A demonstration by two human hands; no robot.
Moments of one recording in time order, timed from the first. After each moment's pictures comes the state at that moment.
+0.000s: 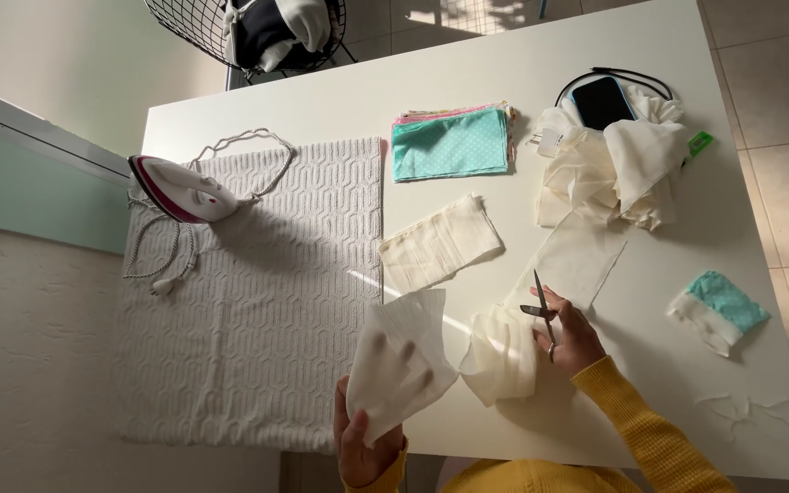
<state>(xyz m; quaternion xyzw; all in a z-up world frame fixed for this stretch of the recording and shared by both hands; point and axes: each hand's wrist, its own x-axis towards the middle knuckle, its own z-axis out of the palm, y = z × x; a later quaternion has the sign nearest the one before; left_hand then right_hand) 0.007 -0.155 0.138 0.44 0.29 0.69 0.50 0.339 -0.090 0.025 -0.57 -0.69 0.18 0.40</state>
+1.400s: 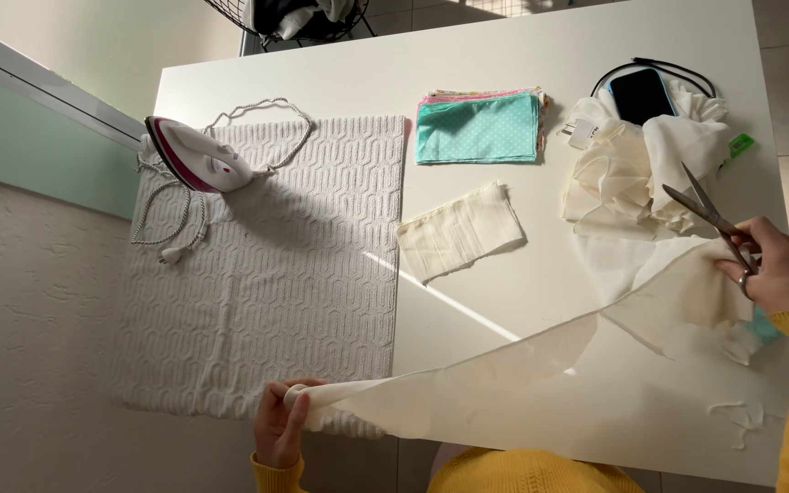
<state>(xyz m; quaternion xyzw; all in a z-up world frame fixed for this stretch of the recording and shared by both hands) -0.159 -0.156 0.139 0.49 0.50 0.51 0.50 0.546 -0.040 0.102 -0.76 -0.62 0.13 0.13</state>
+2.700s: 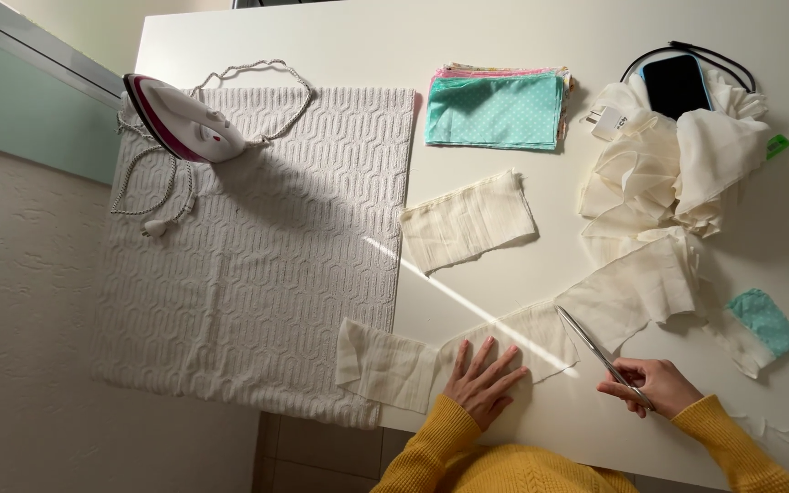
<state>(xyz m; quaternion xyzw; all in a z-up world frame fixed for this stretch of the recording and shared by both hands) 0.078 -0.158 -0.005 0.89 0.40 0.06 0.23 0.428 -0.131 0.019 -0.67 -0.40 0.63 0.00</state>
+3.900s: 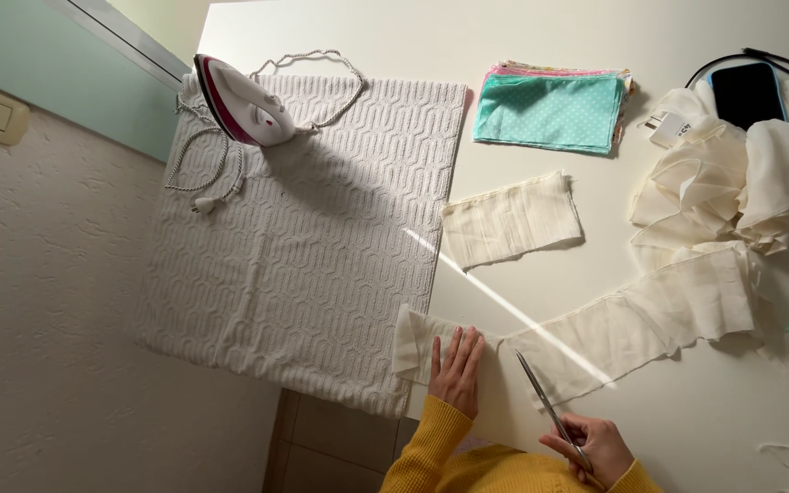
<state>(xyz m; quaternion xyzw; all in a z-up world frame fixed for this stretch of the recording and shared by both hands) 0.021 -0.154 0.017 0.82 0.56 0.07 0.09 0.288 -0.204 0.009 -0.63 -0.37 0.67 0.10</state>
